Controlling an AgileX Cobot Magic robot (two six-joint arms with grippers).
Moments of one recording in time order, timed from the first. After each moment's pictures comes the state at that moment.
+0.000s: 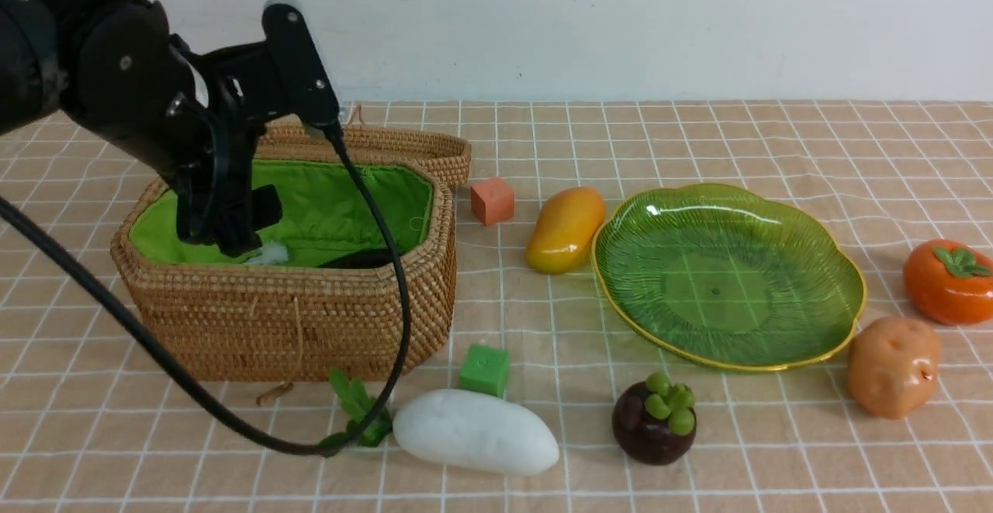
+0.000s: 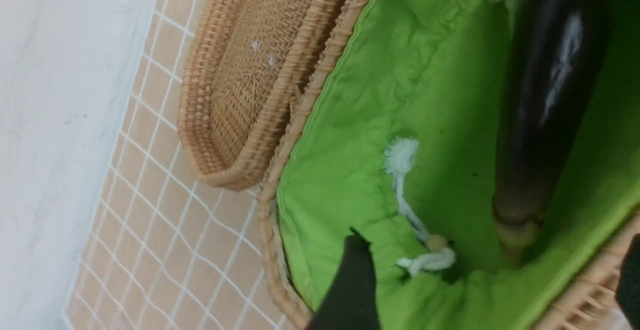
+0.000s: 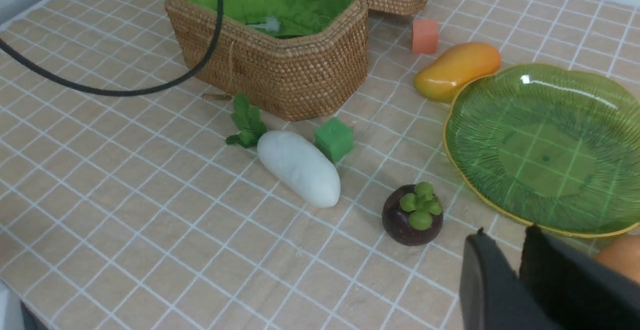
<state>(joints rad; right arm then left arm) 0.29 0.53 -1.02 0.36 1.06 -0.28 -0.30 1.54 -1.33 0.24 0.72 0.68</state>
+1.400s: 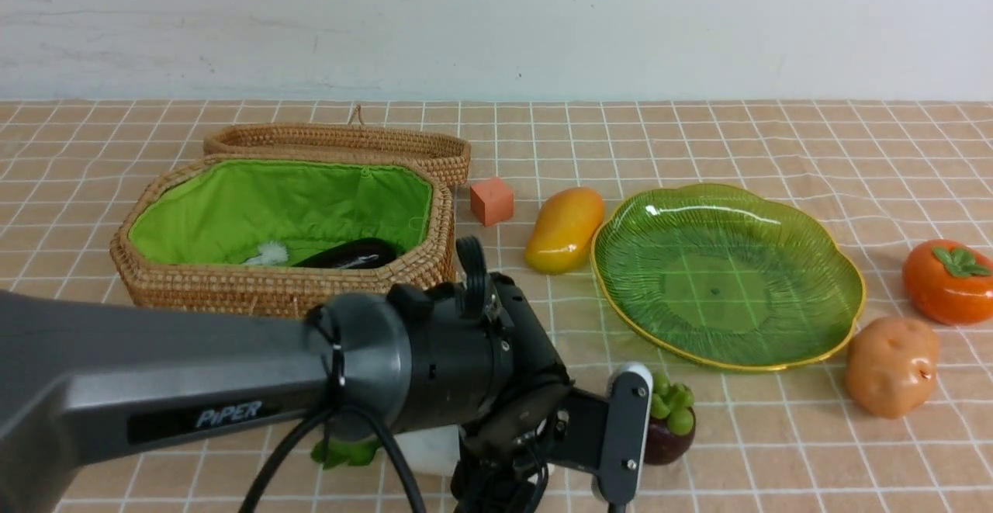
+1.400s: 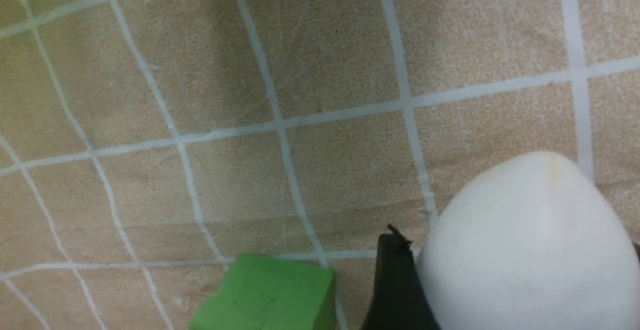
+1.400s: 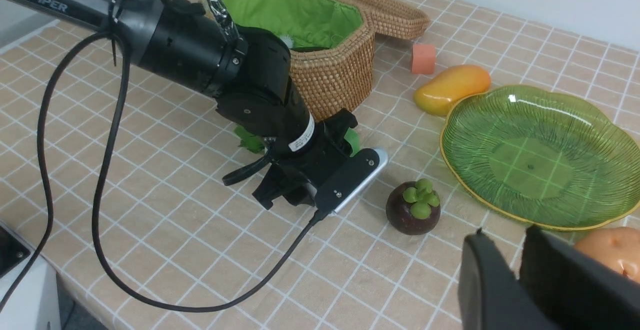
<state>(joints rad) 0.29 0.41 -1.16 0.35 1.27 -0.23 -0.85 1.91 -1.21 0.36 0.62 0.69</state>
